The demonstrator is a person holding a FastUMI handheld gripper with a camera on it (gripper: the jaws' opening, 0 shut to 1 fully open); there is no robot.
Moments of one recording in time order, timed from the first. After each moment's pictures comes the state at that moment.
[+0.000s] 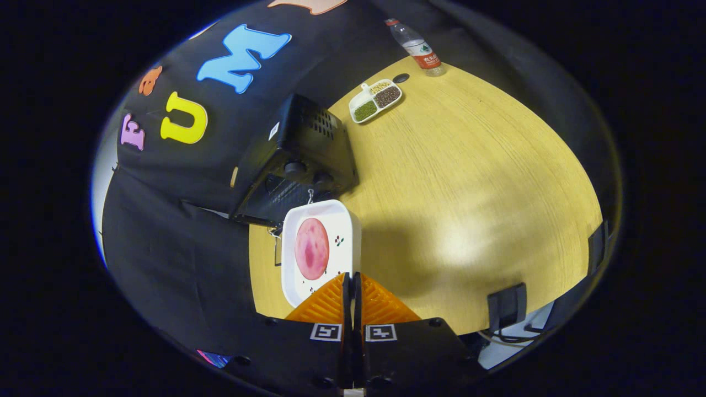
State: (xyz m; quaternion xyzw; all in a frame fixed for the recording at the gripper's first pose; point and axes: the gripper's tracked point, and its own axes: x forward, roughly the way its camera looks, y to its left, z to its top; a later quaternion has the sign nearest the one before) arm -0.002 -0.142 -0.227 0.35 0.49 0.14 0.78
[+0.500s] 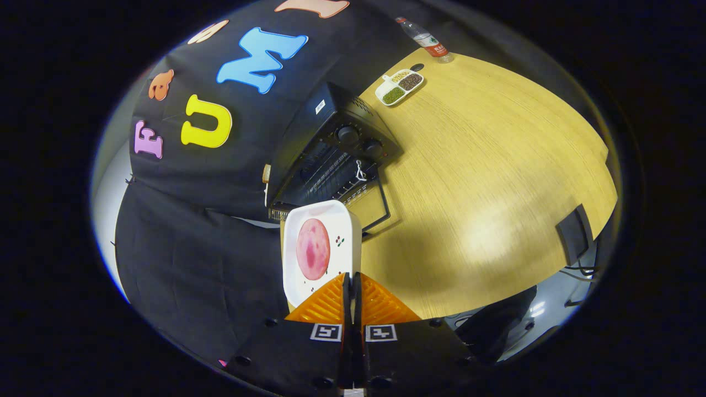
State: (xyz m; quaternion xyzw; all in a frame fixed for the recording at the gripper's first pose) arm -0.061 -0.041 -0.192 0.41 0.47 0.15 0.77
